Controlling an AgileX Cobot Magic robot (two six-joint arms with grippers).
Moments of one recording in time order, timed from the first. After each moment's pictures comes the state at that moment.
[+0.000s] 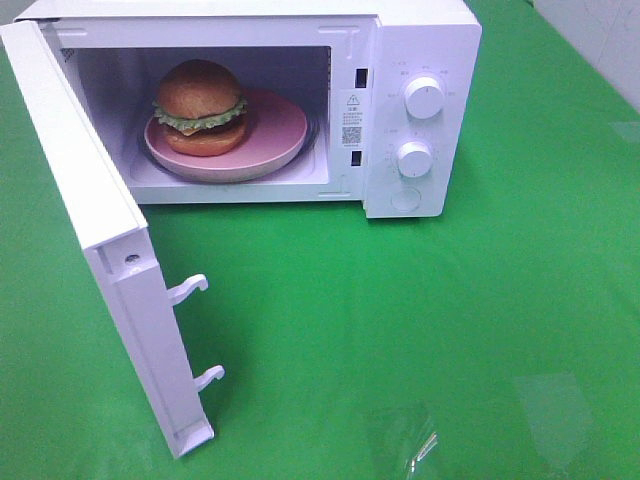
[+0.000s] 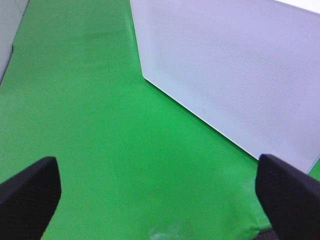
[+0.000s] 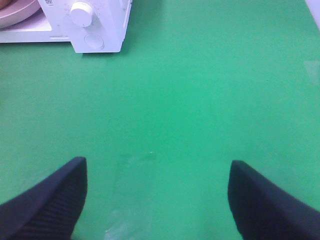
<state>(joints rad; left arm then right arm) -0.07 -0.01 -0.50 -0.09 1.05 0.16 0.07 0.18 -0.53 -0.01 0.98 0.10</state>
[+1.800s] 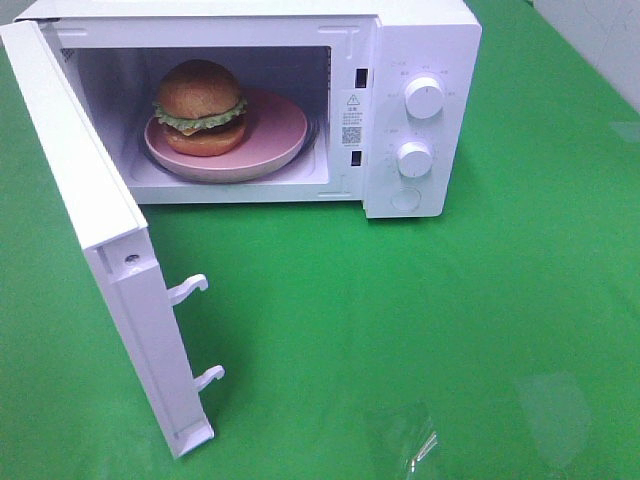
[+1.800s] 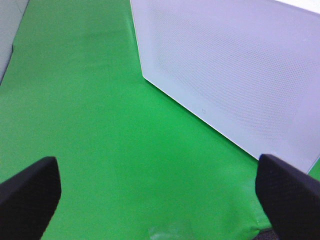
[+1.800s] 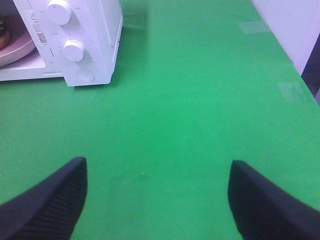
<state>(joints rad) -0.07 -0.01 -0.50 -0.09 1.05 0.16 0.00 0.00 -0.51 -0.01 1.00 0.10</state>
